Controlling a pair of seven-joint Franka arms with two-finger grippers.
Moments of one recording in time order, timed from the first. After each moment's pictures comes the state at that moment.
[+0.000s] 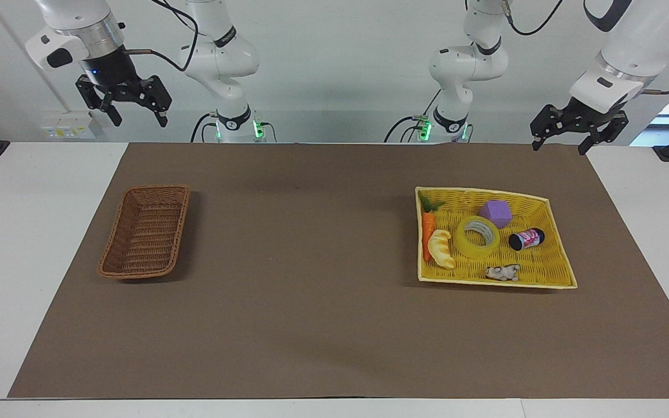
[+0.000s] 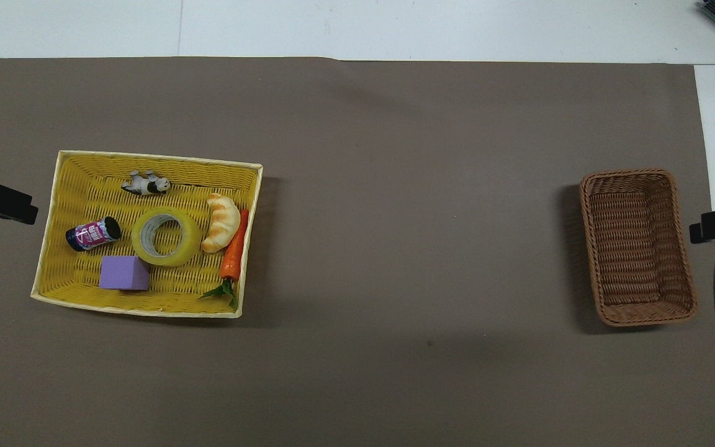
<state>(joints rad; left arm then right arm) 0.01 0.03 -0.07 -1.44 0.01 1.41 0.14 0.09 -0.09 -0.13 -1.54 0.00 1.43 0.01</state>
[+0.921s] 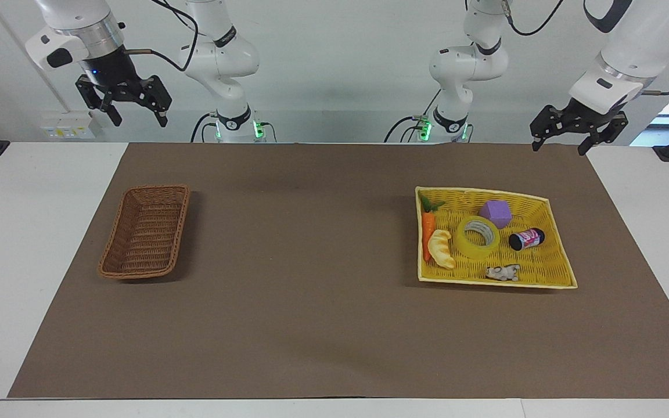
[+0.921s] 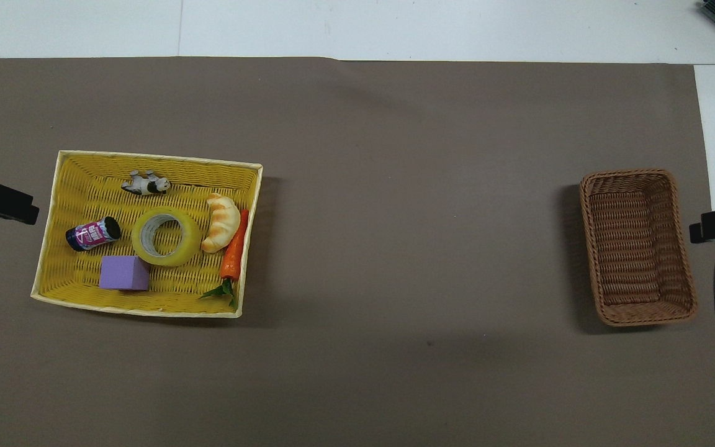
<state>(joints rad) 0.02 0.03 -0.08 -1.44 0.01 1.42 0.14 0.09 -0.09 -0.13 -1.54 0.00 1.43 0.01</state>
